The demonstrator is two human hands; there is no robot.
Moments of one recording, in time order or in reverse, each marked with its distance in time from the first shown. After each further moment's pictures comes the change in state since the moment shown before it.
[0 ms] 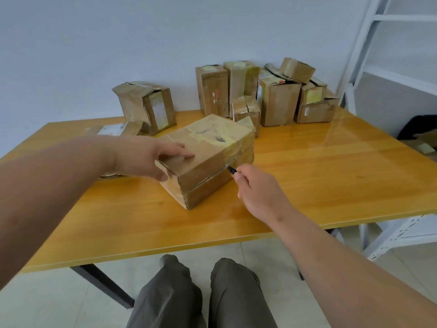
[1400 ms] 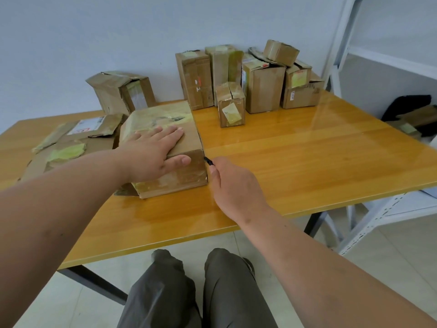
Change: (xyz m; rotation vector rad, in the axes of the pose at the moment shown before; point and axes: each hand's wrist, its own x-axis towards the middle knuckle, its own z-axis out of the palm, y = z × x) left_hand 0.043 0.013 0.033 0.336 0.240 -0.037; right_hand -0.001 0.001 0.029 -0.176 0.145 -0.100
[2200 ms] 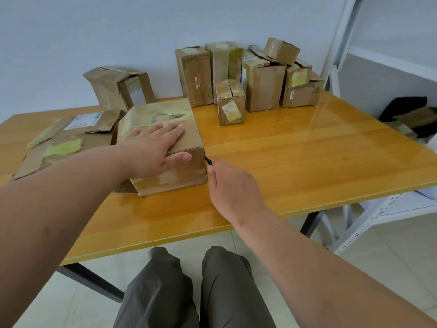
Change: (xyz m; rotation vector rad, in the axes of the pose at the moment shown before) left_hand 0.000 0.002 -0.001 0.014 -0.006 -0.012; right_hand -0.002 -0.008 0.004 -0.154 0.014 0.010
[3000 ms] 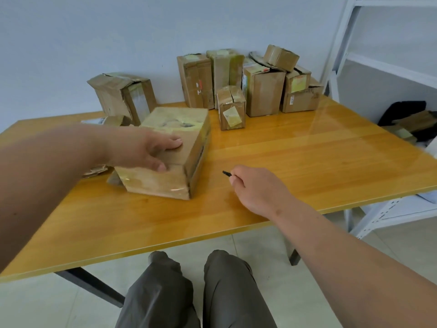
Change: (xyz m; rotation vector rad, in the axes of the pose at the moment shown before) left_hand -0.016 -0.018 -0.039 -0.180 -0.201 0.056; right_hand 0.006 0.043 -0.033 0.048 -0.301 0.027
